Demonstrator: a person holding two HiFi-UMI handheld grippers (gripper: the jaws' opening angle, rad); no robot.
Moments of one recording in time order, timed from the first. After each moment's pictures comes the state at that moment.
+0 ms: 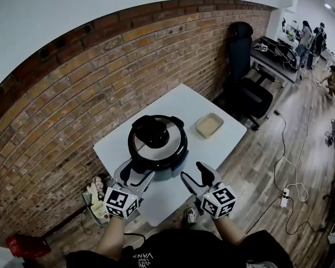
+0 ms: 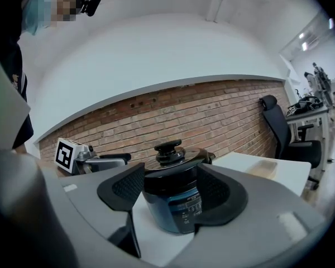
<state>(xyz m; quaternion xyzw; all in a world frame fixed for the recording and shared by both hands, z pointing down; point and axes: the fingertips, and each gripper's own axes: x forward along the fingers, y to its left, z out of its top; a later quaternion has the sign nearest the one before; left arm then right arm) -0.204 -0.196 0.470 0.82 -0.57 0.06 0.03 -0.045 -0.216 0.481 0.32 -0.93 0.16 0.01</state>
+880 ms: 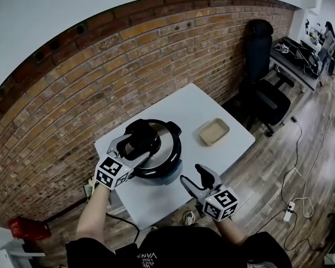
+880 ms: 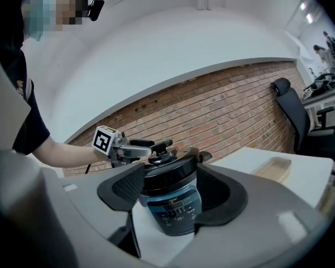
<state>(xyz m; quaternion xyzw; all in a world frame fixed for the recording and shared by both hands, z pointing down) -0.203 -0.308 0.465 0.82 -0.53 0.22 0.01 -0.018 -0.269 0.493 0.23 -0.96 0.19 -0.01</state>
